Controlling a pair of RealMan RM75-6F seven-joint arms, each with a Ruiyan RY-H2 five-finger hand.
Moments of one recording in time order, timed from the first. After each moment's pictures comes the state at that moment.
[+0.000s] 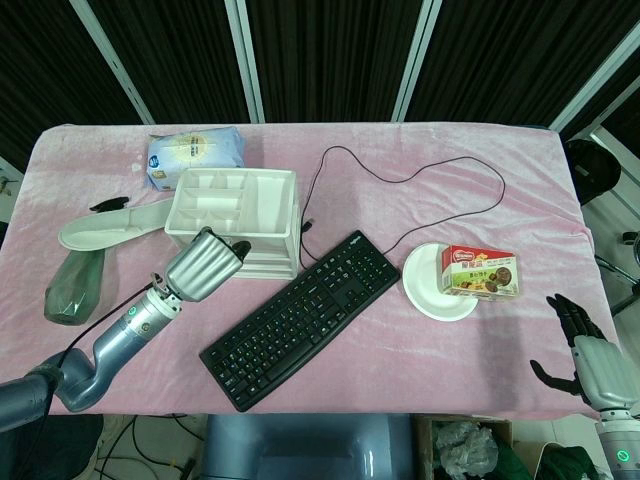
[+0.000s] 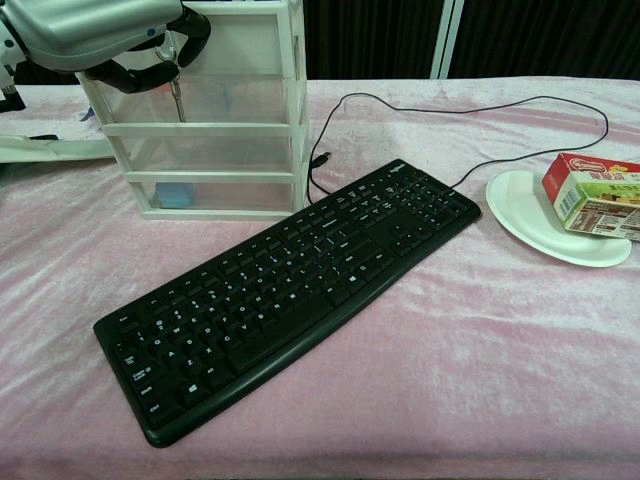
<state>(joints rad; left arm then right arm) -0.78 -1.39 -0.13 -1.40 1.68 1.21 0.74 0.09 -1.01 0.04 -1.75 -1.42 1.33 0.18</state>
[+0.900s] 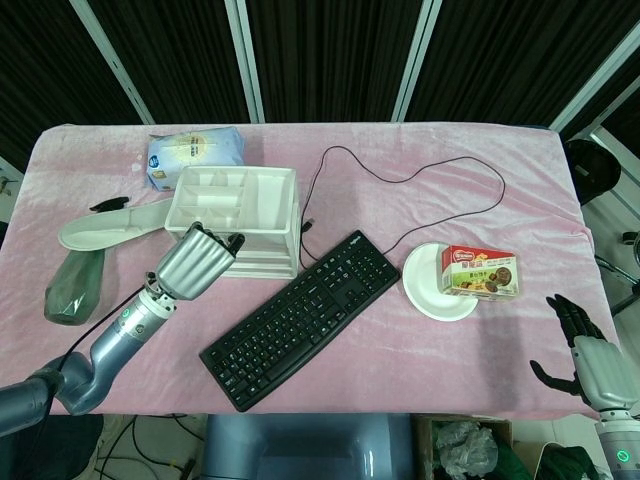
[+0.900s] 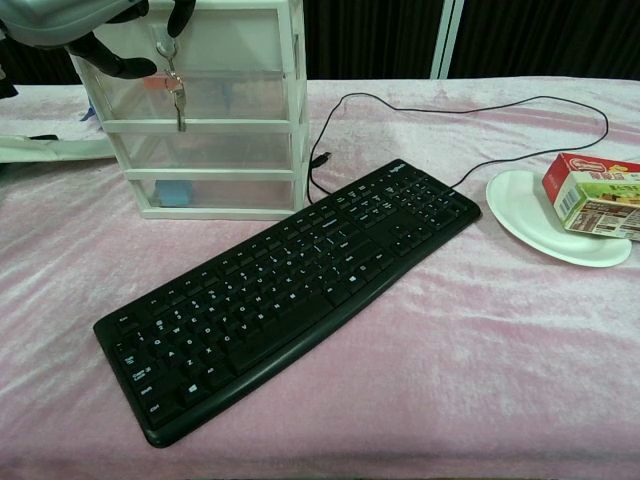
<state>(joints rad) -0.75 -1.40 -0.15 -1.41 1.69 1.29 0.74 0.09 -1.00 0.04 -1.75 -1.42 1.33 0.17</state>
